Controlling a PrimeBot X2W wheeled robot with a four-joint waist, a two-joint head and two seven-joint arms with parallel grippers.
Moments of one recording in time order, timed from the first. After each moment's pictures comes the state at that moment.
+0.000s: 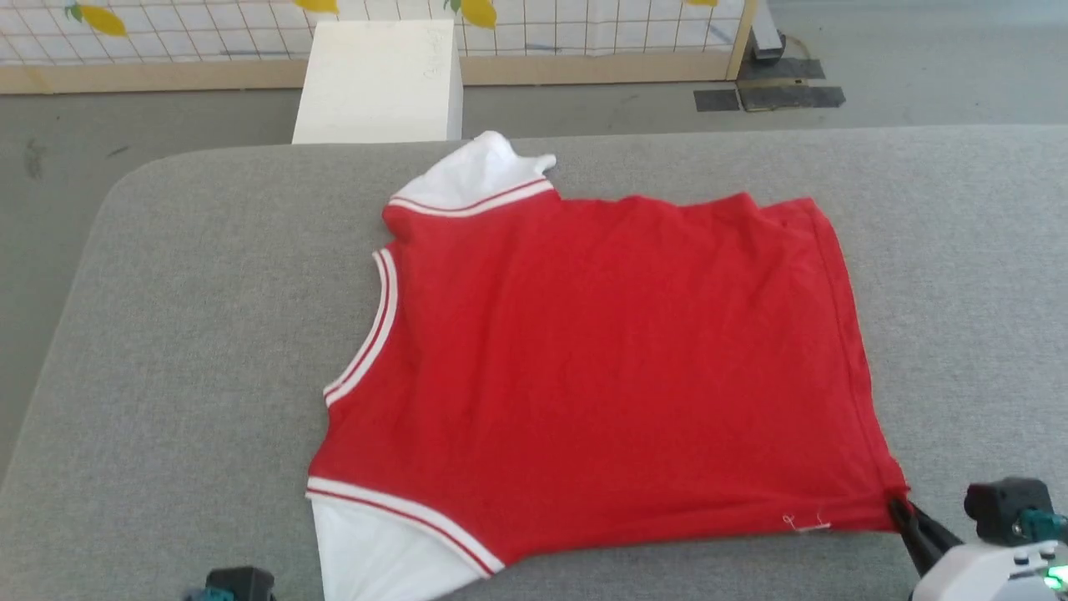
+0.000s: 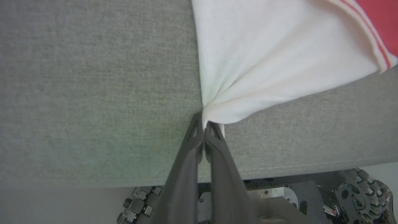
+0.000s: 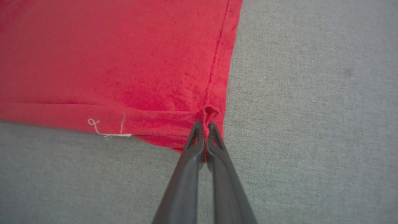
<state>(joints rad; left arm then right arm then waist) 0.27 0.41 -0.29 -0.07 -0.63 0.19 0.48 0.17 -0.29 -0.01 0.00 0.25 0.13 0.30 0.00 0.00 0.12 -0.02</state>
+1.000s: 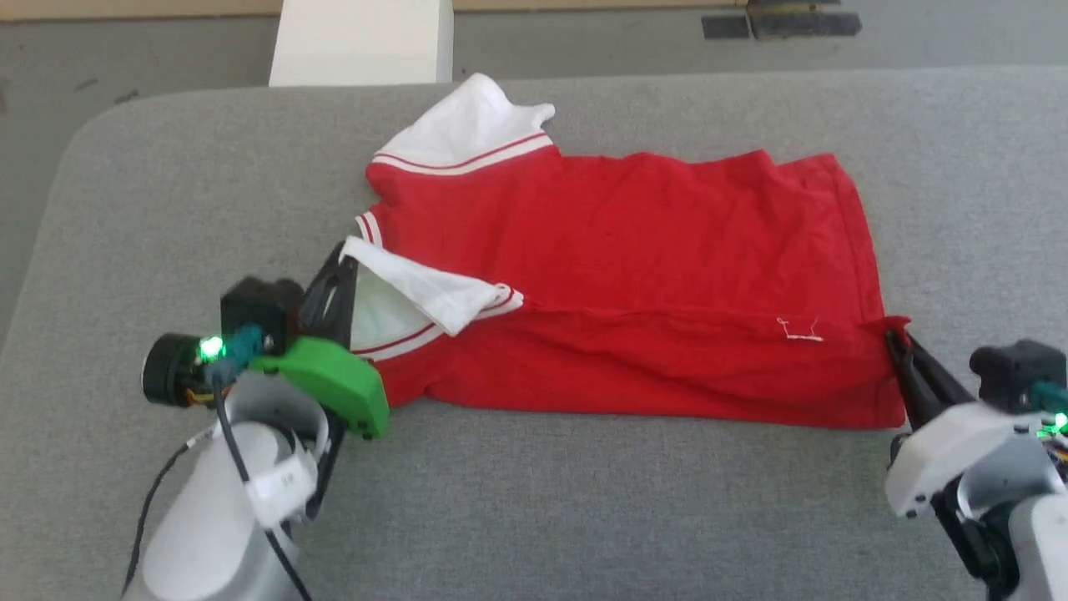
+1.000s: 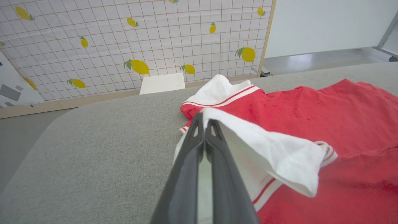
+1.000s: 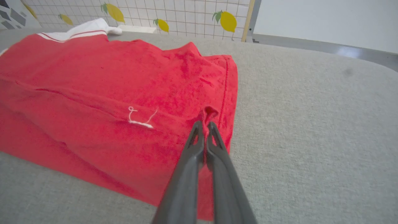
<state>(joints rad) -0.36 0.31 -0.34 0.16 -0.34 0.08 -0.05 -0.12 -0.25 -0.01 0.10 0.20 0.13 0.13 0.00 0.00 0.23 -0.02</state>
